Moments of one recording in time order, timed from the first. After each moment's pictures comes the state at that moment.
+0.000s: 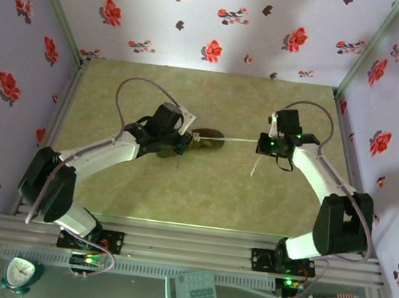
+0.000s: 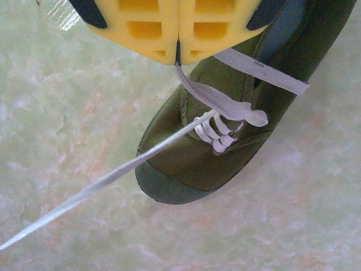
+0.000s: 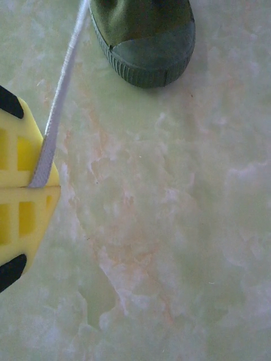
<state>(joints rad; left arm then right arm) -0.68 1.51 1.06 -0.31 0.08 -0.11 0.23 1.45 1.05 -0.61 -0.14 0.27</state>
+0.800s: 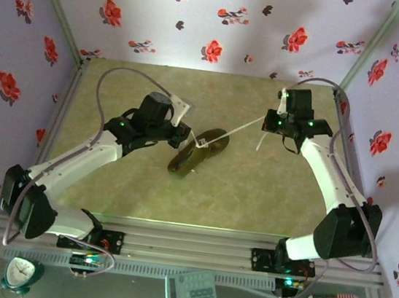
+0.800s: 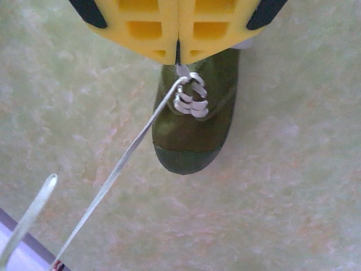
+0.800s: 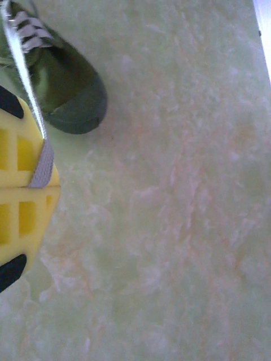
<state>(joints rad) -0.68 1.34 1.16 -0.47 0.13 -0.14 0.23 1.44 1.32 -0.68 -0.09 0.27</state>
